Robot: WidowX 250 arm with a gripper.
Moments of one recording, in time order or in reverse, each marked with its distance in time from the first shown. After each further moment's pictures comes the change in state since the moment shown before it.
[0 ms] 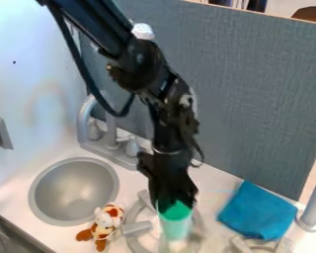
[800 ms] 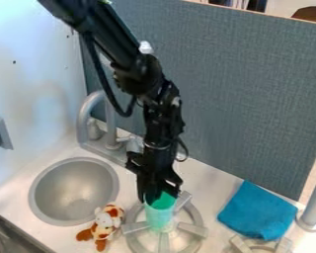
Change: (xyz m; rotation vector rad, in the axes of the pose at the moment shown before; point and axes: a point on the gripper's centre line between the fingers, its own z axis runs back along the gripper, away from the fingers) arm 0.016 0.038 -0.036 0.005 0.124 0.084
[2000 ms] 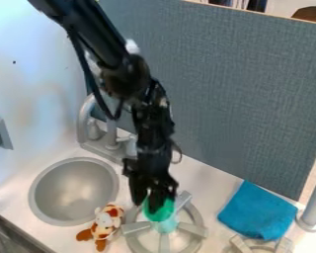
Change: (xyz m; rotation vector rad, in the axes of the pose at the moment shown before) arm -0.004 -0.003 0.001 -0.079 -0.066 0.019
